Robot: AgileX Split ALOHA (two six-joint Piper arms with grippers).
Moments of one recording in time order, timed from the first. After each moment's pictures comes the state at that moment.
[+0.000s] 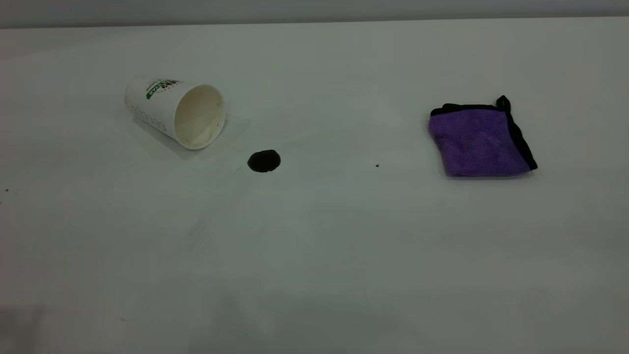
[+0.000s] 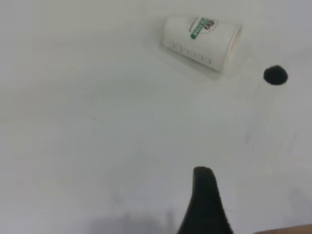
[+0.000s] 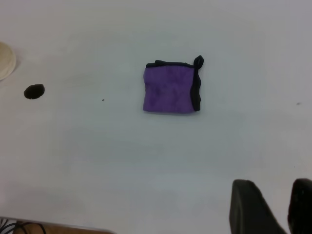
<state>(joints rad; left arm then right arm) 0.01 0.67 -0.58 -0.14 0.71 0.18 0.10 -0.02 -0.48 0.10 1.14 0.02</state>
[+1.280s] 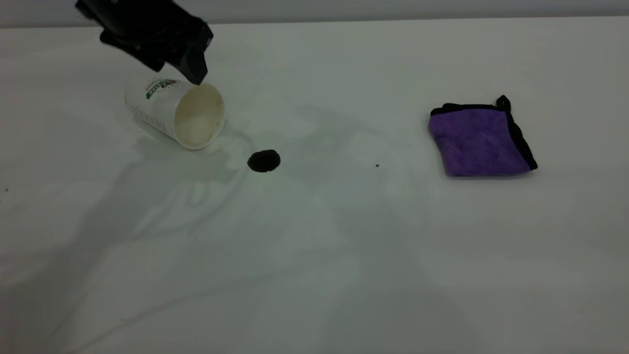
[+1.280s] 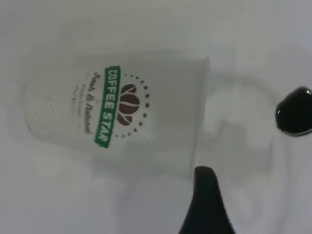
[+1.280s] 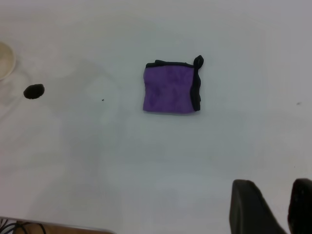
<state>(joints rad) -0.30 2.04 -1.25 -0.03 0.37 0.16 0.10 -0.02 -0.48 0.10 1.14 0.02</state>
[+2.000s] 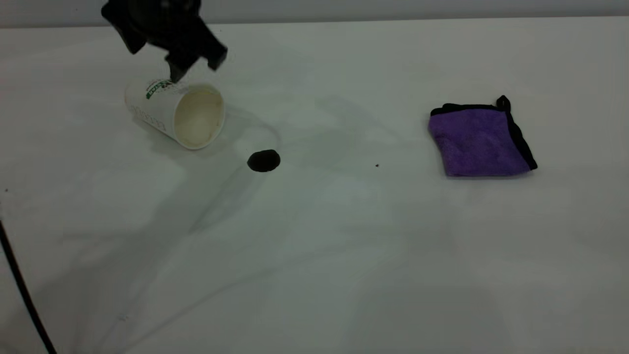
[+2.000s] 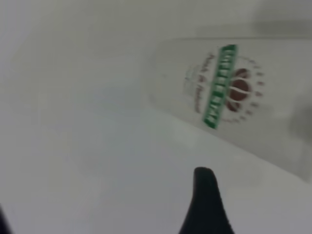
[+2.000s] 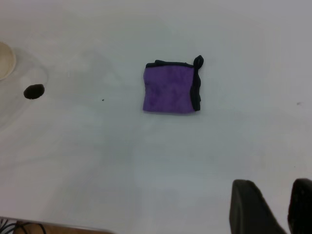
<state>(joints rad) -0.48 2.23 -1.44 0.73 0.72 -0.55 0.10 -0.02 -0.48 0.10 1.14 0.02</state>
